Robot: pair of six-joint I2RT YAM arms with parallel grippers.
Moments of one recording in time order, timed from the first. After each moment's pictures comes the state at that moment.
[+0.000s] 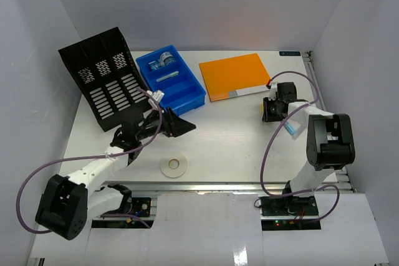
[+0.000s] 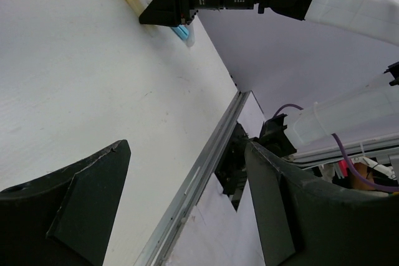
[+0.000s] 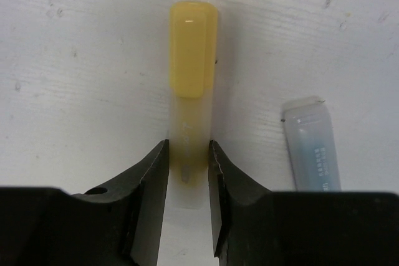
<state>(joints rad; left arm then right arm) -0.43 1.10 0.48 0.50 0.68 -0.80 0.08 1.69 0.93 -0.24 -0.16 -0.07</state>
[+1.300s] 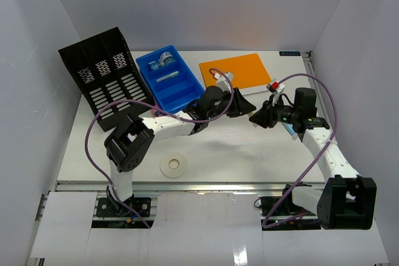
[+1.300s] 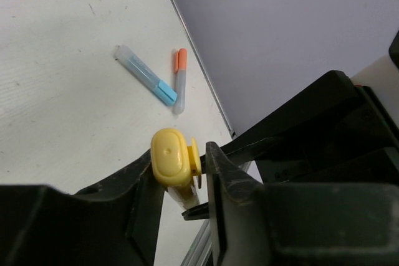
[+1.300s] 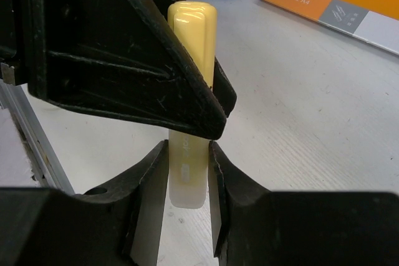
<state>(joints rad) -0.88 1.91 1.27 0.45 0.19 -0.90 0.04 1.14 0.76 -0.25 -0.89 -0.23</state>
